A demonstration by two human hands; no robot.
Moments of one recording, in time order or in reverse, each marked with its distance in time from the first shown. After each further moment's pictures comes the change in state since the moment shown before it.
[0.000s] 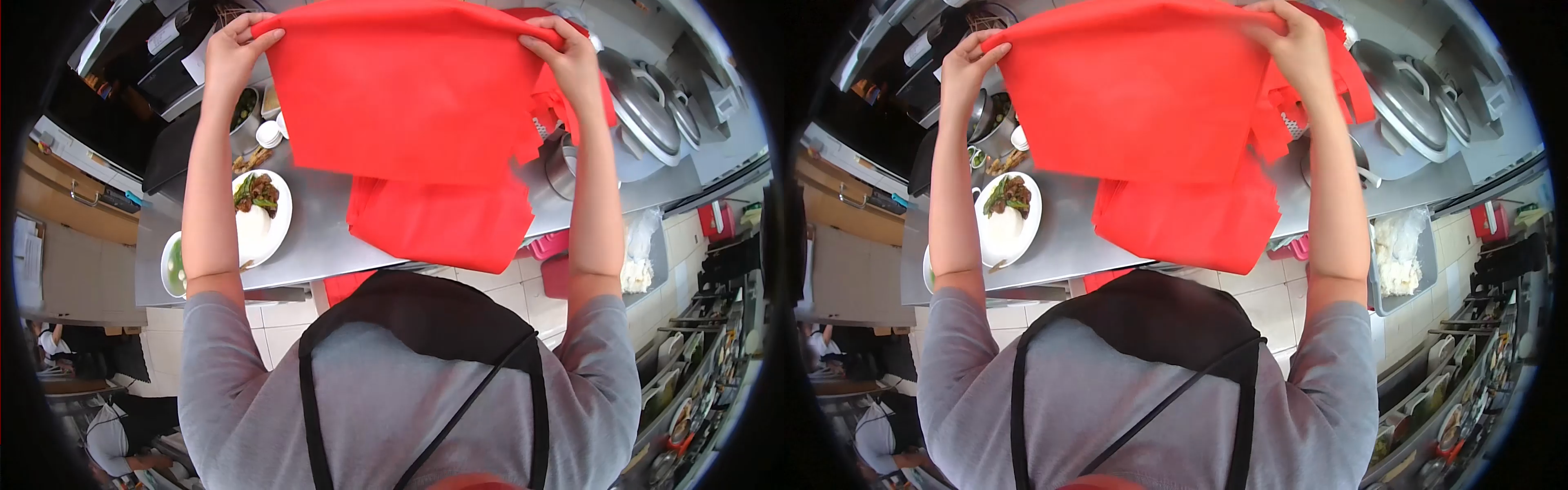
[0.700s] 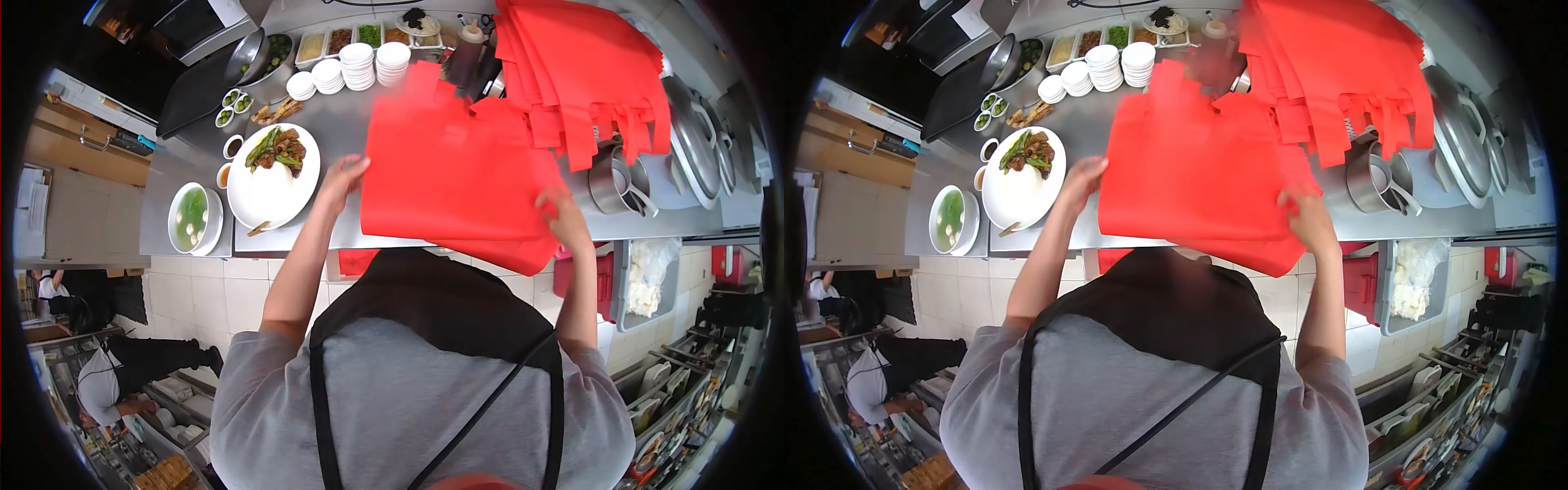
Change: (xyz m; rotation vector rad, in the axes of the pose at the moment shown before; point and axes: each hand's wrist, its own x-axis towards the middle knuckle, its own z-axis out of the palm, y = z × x) left_hand -0.243 -0.176 0.112 -0.611 -0.029 -1.050; right_hand -0.199 0.075 0.061 -0.332 -0.628 0.312
